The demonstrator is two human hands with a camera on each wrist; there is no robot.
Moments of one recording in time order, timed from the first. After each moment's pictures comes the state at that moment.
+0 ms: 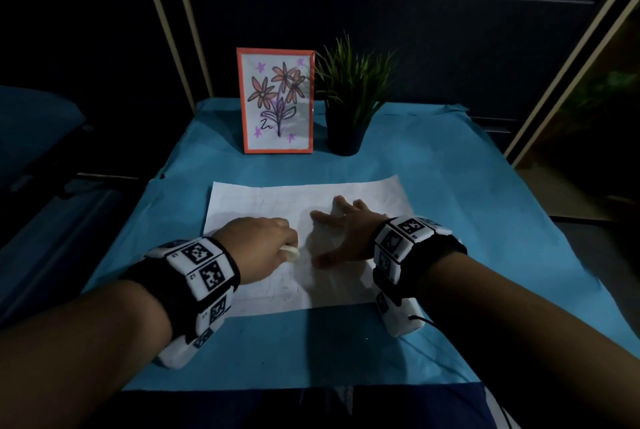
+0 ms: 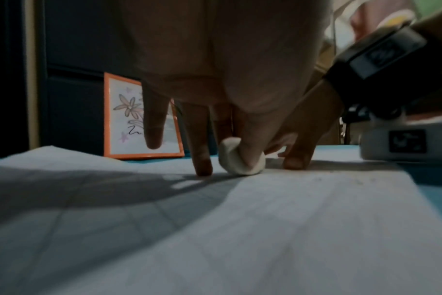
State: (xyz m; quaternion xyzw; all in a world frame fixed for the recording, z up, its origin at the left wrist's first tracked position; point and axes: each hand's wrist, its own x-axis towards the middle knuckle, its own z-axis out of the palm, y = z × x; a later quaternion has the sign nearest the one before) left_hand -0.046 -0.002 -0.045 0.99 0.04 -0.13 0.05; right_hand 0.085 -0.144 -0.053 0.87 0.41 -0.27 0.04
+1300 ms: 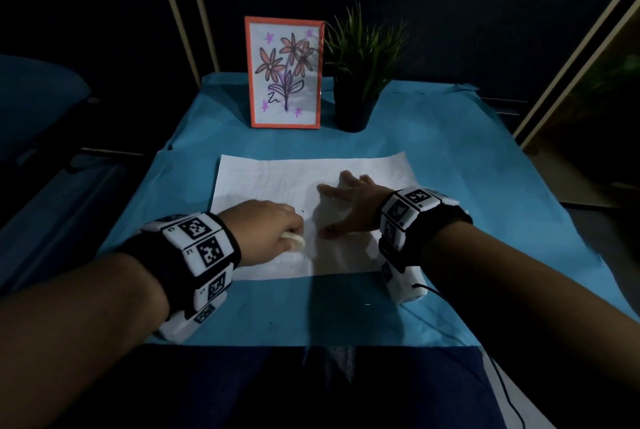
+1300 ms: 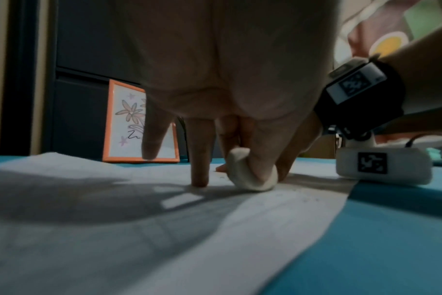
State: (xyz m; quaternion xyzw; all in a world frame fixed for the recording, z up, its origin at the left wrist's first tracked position) left_hand -0.065 -0.006 -0.045 0.98 0.01 -0.15 0.10; right_hand 0.085 -0.144 -0.058 0.88 0.41 -0.25 0.03
